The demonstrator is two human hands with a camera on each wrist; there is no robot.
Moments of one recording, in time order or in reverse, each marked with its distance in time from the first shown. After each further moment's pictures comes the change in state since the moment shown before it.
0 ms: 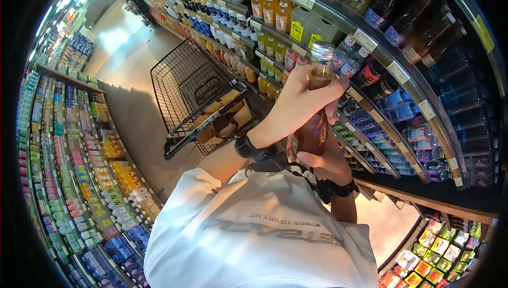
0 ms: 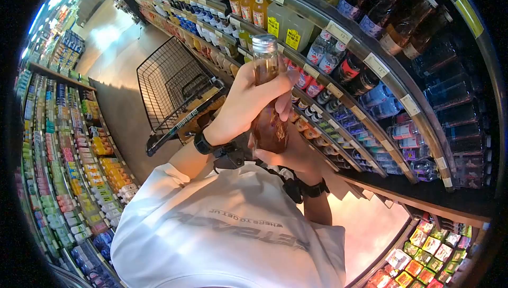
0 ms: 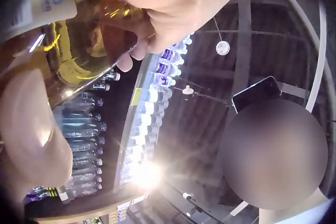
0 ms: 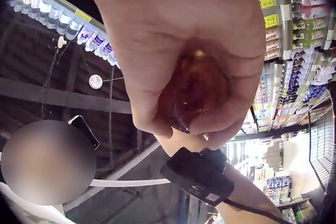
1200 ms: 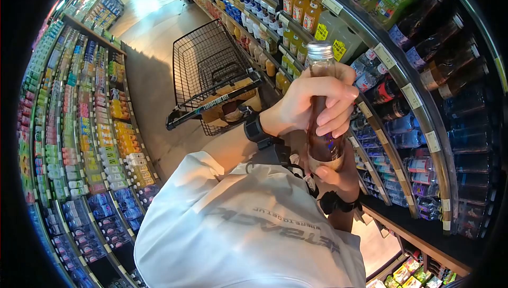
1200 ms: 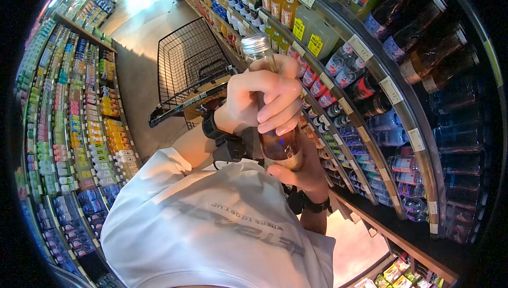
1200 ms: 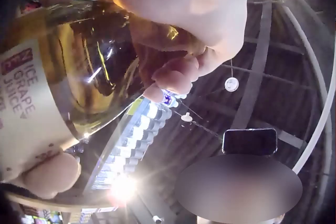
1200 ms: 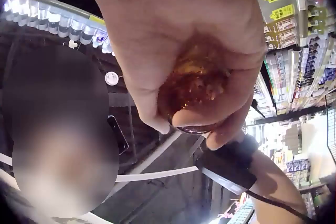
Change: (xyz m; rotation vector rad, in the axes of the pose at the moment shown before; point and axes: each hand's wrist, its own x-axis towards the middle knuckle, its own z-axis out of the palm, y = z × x) left_hand 0.012 -0.007 0.008 -0.556 -0.338 0.039; right_hand -0.039 -0.035 -0.031 -0.084 -0.058 0.109
